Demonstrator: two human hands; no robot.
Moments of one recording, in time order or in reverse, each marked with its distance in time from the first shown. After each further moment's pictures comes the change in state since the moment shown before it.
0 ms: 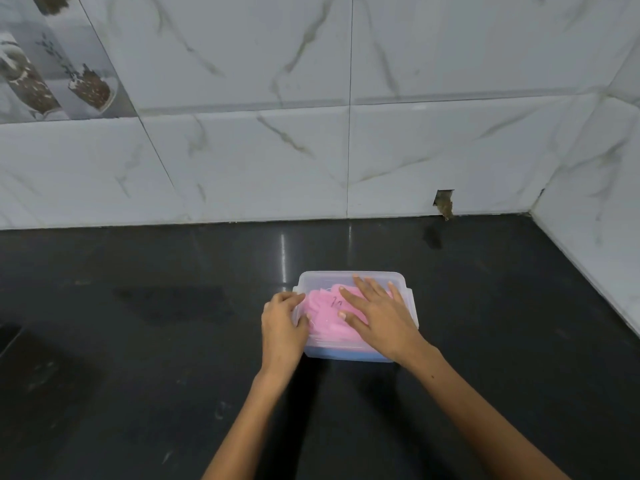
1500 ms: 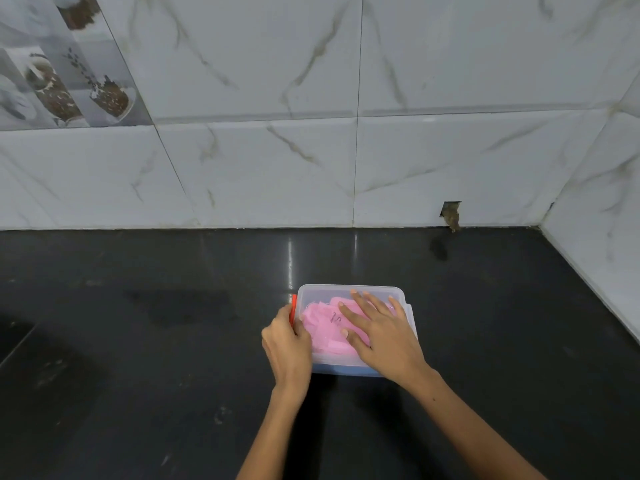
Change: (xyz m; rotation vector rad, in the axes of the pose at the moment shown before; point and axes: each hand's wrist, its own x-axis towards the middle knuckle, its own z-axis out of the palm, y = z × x) left_hand -0.010 0.000 0.022 -0.043 0.318 -0.077; right_hand -0.008 0.003 0.015 -0.041 0.105 -0.076
